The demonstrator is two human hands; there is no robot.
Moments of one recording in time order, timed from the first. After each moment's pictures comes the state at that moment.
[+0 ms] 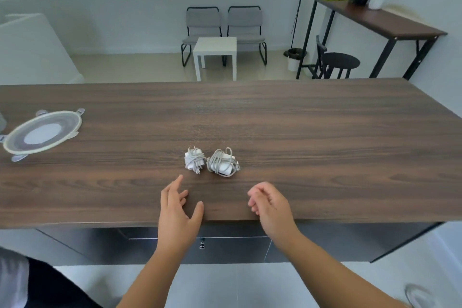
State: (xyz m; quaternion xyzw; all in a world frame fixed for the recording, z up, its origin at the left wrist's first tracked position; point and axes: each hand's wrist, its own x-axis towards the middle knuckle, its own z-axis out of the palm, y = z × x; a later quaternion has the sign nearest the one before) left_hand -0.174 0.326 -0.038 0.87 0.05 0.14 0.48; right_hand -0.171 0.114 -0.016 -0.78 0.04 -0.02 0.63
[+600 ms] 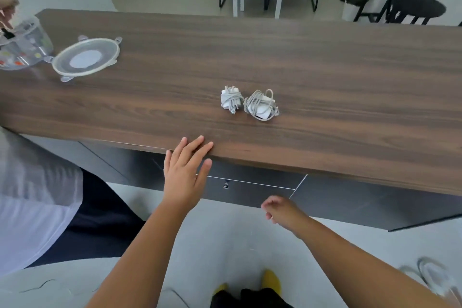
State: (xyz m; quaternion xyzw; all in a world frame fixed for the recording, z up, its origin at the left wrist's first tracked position) left_hand -0.221 0.373 -0.071 0.96 0.01 0.15 0.23; right_hand -0.213 0.120 -0.143 -0.82 0.11 0.35 0.45
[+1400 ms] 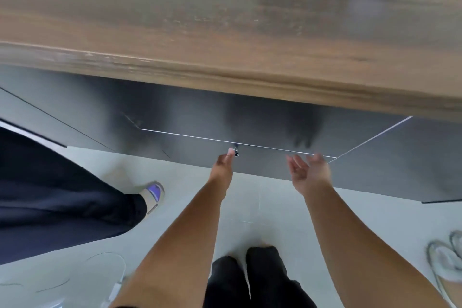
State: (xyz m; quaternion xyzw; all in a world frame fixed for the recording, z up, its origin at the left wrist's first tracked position) left_hand -0.151 0.361 -0.389 0.68 0.36 -0.25 0.59; right_hand -0.128 0.160 -0.363 -0.33 0.49 0.07 0.81
